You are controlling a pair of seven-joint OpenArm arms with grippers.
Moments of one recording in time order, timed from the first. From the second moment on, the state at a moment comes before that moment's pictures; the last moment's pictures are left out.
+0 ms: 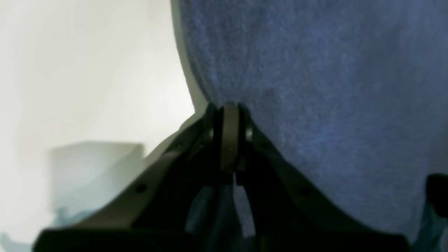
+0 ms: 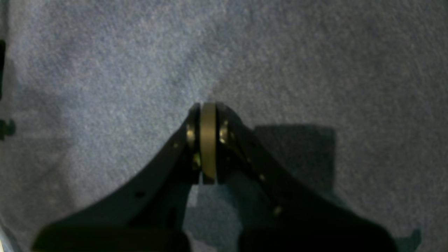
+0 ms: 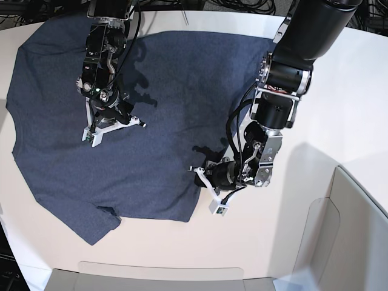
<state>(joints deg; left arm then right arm) -38.7 0.4 10.8 39.9 -25.7 -21.8 38.8 -2.5 -5.9 10.4 97.0 11.4 -12.1 -55.5</state>
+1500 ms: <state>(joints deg) -14.2 -9.4 33.7 90.6 -25.8 -22.2 52.8 -2.2 -4.0 14.7 112.4 11.0 -12.6 -58.5</state>
